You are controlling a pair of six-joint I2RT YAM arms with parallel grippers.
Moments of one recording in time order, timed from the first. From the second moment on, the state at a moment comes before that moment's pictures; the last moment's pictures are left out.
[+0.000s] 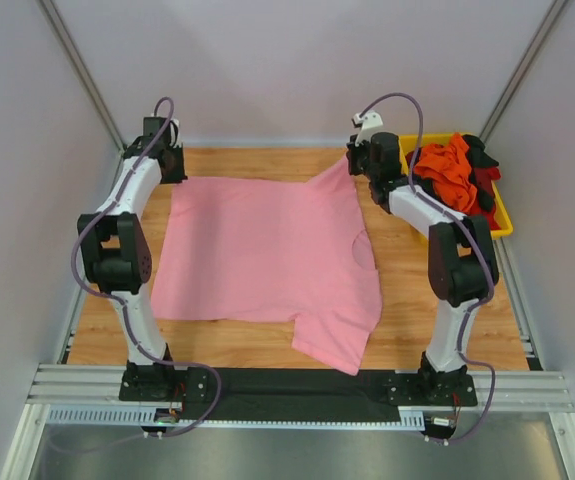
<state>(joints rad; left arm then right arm) -0.02 1.92 1.71 -0.62 -0.09 -0.06 0.27 1.87 1.37 0.26 -0.05 -0.02</state>
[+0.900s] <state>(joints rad) 0.07 2.13 1.95 -0.61 -0.09 -0.04 0.21 1.93 1.57 0.15 -0.03 -0.05</state>
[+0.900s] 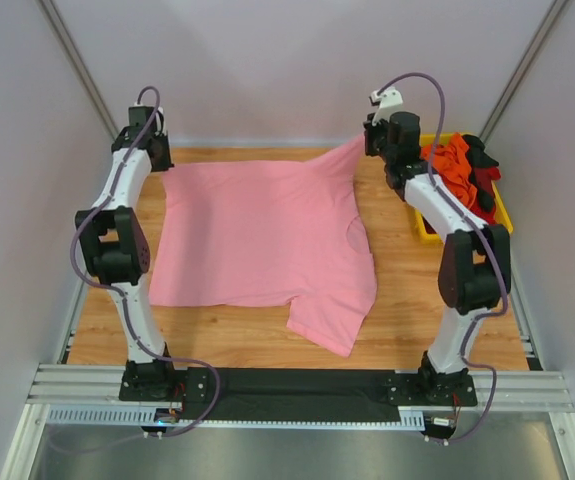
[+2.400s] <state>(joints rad) 0.01 1.33 1.49 -0.61 -0.19 -0.07 0.21 1.26 1.27 -0.06 -0.22 -0.21</state>
